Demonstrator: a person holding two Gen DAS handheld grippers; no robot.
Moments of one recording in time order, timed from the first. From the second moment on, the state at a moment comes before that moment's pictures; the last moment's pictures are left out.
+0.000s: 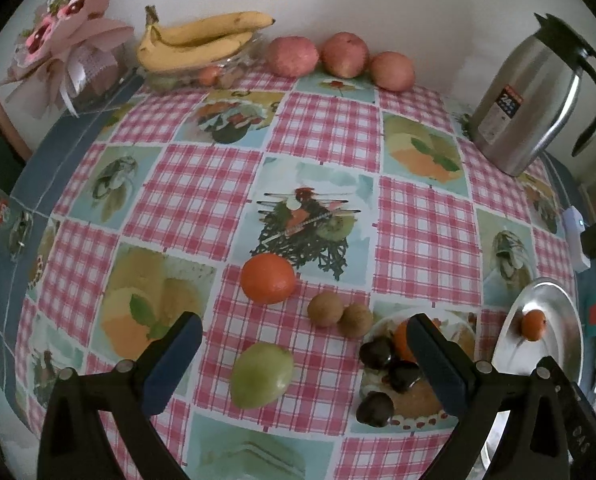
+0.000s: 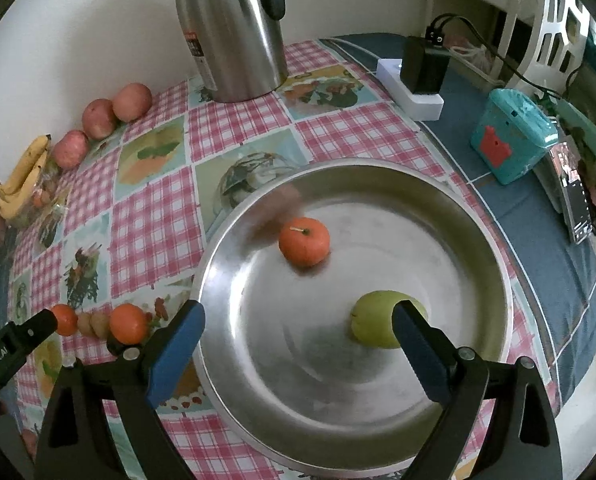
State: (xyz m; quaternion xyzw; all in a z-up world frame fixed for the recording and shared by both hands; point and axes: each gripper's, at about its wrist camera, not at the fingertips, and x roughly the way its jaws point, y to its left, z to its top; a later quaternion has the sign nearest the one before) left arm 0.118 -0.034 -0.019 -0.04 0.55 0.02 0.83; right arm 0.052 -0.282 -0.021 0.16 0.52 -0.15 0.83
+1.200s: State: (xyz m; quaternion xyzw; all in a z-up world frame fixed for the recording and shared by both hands) left arm 0.120 -0.007 -0.030 -0.06 0.56 -0.02 0.82; right arm 0.054 -0.261 -0.019 0.16 0.48 -0.17 0.84
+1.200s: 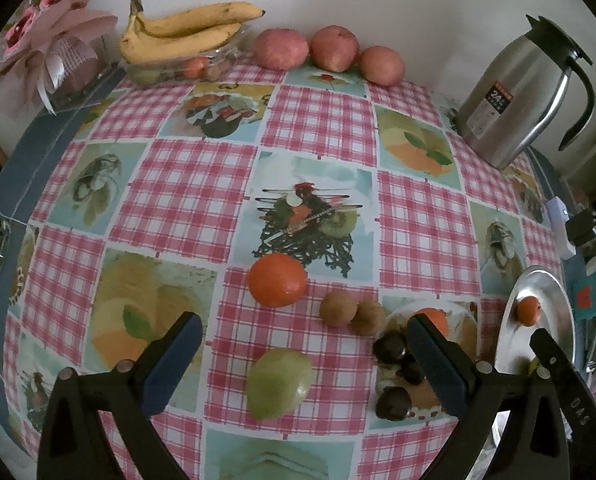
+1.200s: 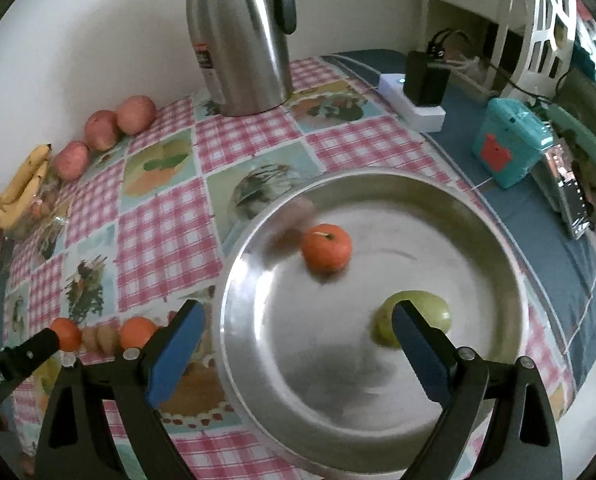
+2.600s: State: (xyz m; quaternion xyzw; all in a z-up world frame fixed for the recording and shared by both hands) left arm 0.104 0.011 -0.078 -0.09 0.63 -0.01 0.77; right arm 0.071 -0.153 -0.068 0.14 0.60 0.02 0.79
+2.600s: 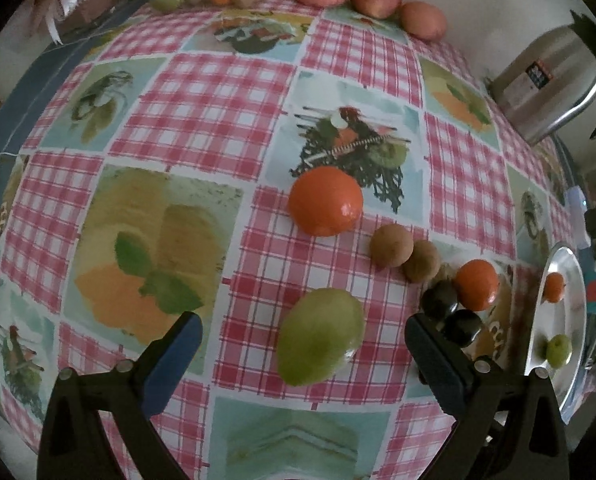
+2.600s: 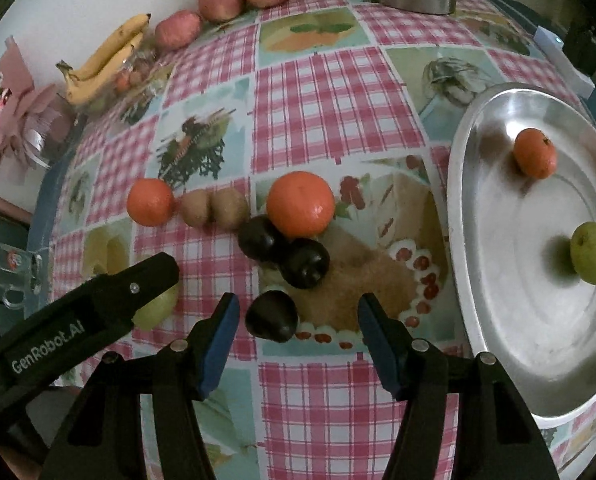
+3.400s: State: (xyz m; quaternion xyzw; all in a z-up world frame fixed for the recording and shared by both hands) left arm 0.108 0.004 -0.087 -0.08 0.64 -0.01 0.77; right arm 0.073 -0.129 -0.069 0.08 0.61 0.03 0.79
